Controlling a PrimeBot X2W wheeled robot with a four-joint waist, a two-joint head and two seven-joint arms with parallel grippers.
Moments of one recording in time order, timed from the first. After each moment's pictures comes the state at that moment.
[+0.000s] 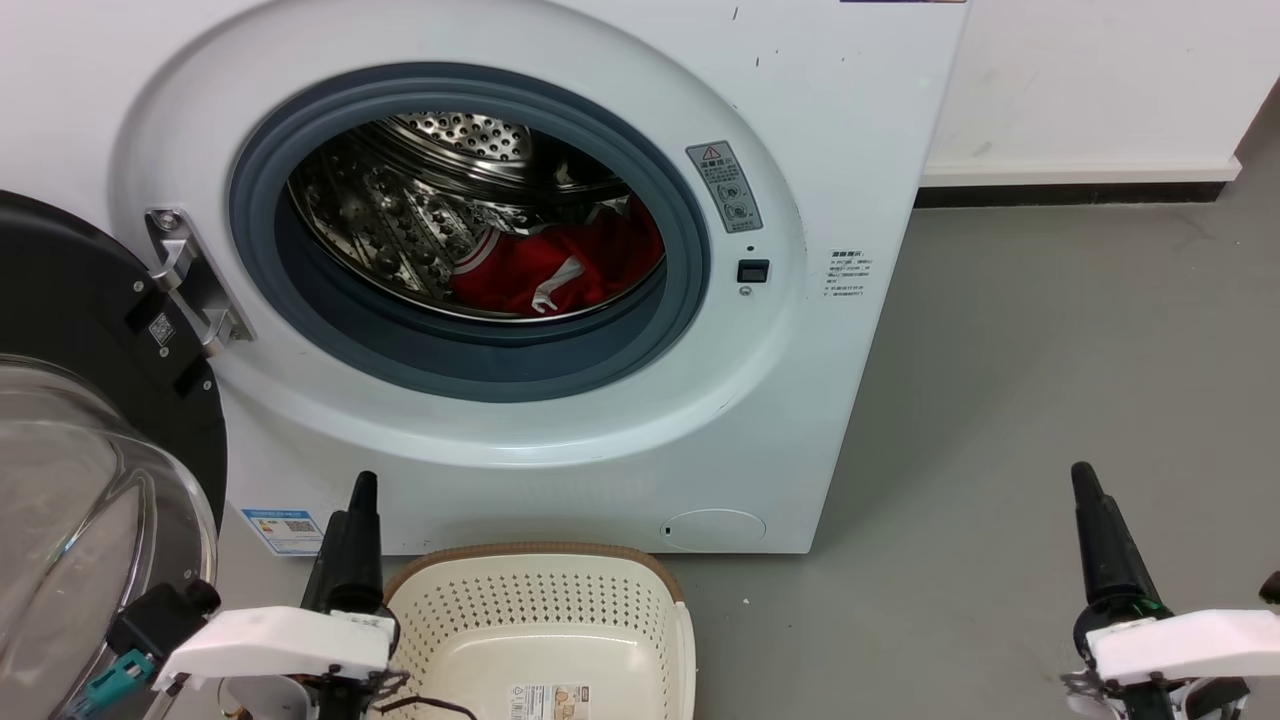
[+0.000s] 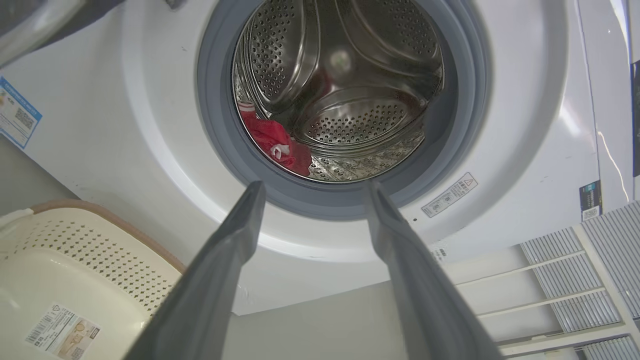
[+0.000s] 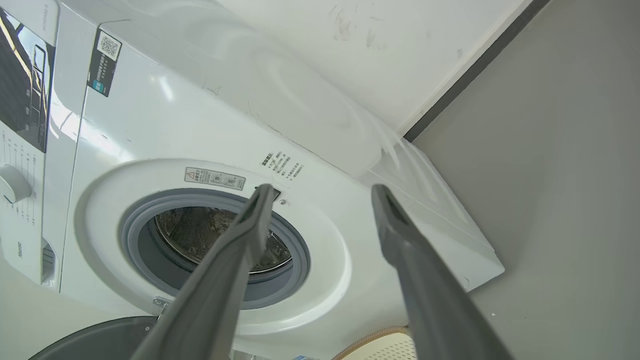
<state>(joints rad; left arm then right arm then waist) -0.03 0.04 0.05 0.11 -1.05 -0.04 -0.03 0.00 -0.05 -0.11 0.12 1.01 0.13 -0.03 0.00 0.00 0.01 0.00</state>
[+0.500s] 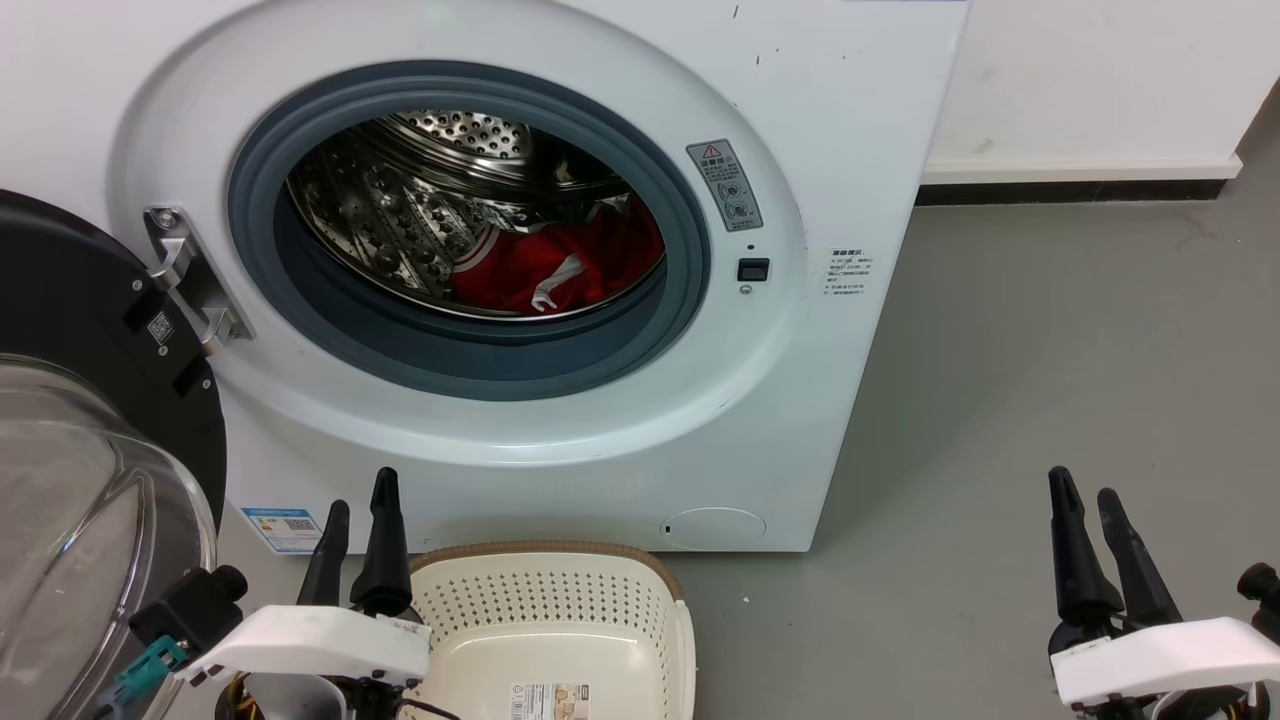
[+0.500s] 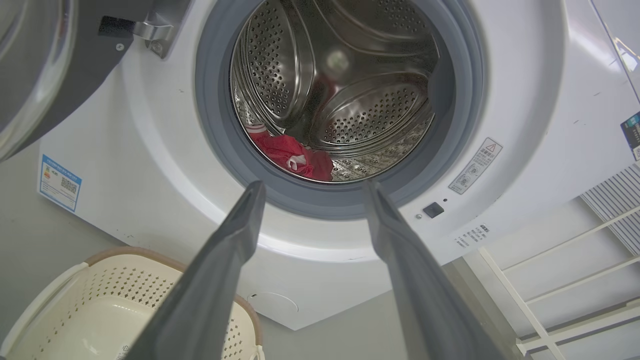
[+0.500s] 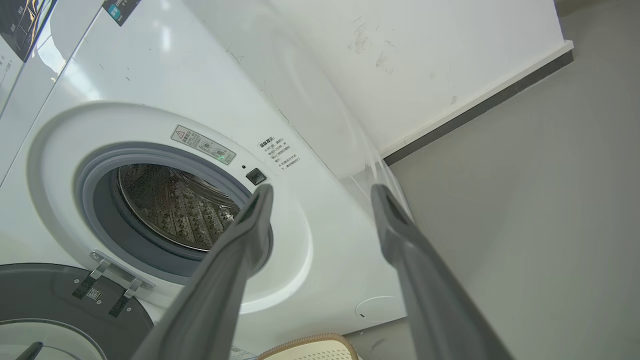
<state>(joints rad) -0.02 0.05 0.00 0.07 -0.79 0.01 -0.08 0.04 -0.05 -0.07 0.05 0.69 0.13 -0.08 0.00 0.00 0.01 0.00</state>
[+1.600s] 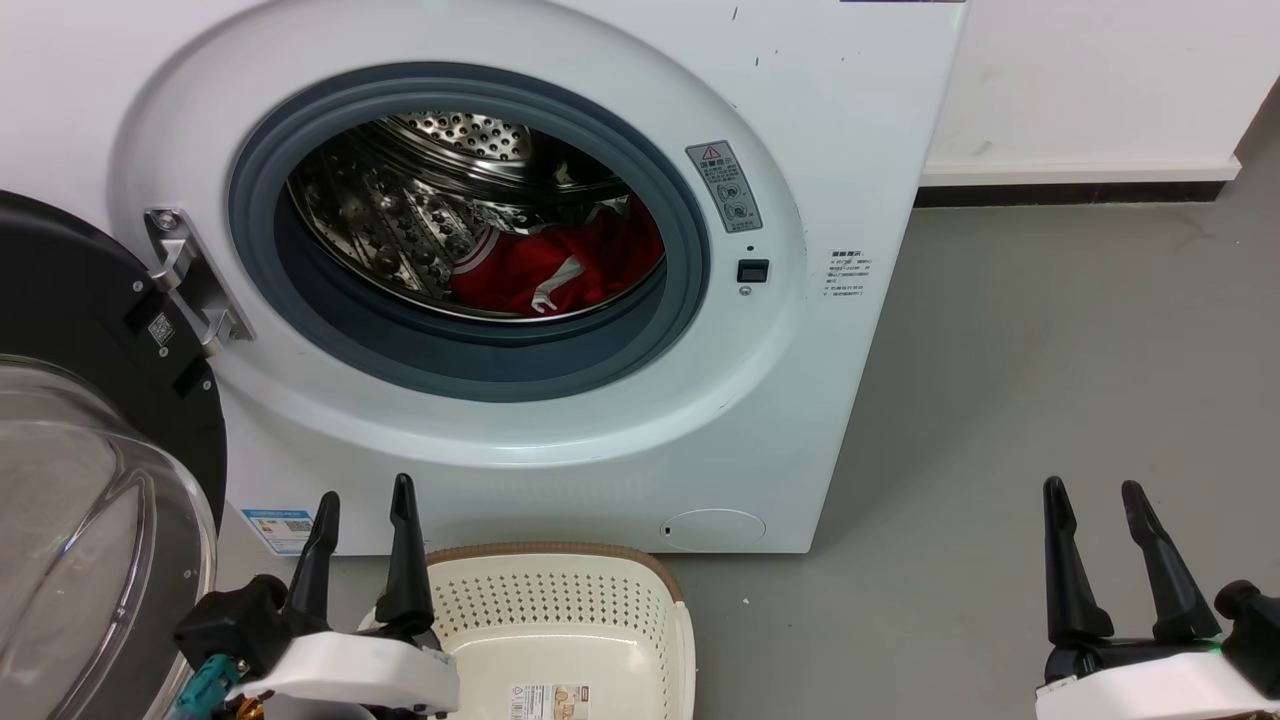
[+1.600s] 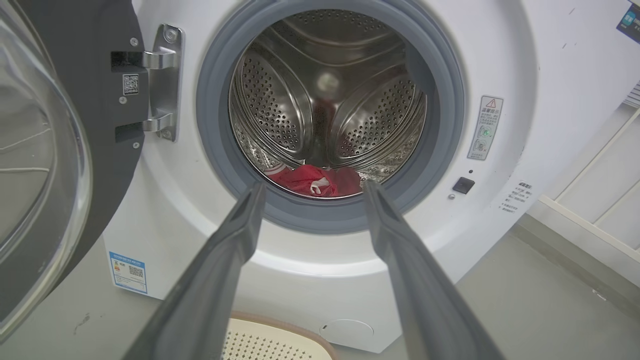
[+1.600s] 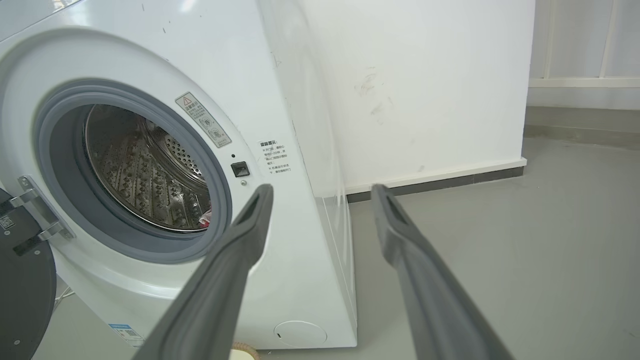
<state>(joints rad) 0.03 0.05 -0.03 0.02 -0.41 0.02 -0.17 0.10 -0.05 -0.05 -0.06 0.28 0.13 -0.17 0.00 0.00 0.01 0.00</state>
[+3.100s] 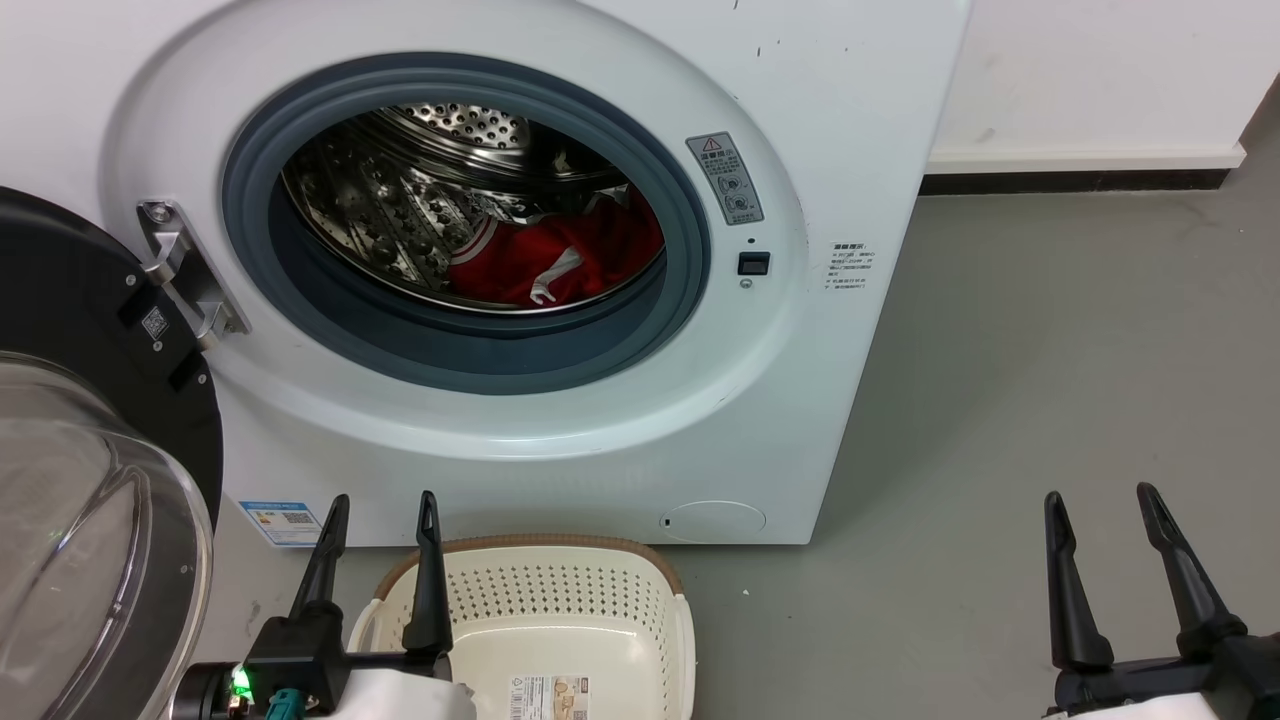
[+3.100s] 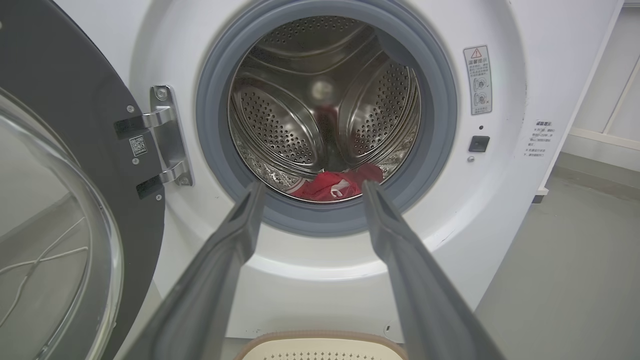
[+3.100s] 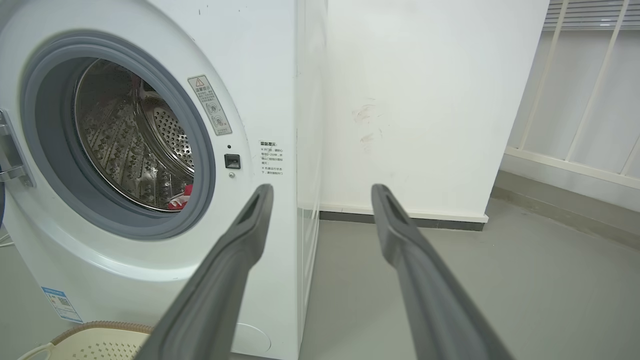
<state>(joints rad) 0.07 0.05 -0.06 0.01 -0.09 0.05 -0.26 0.16 -0.05 -0.06 -0.13 0.02 0.13 -0.26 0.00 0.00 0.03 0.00</state>
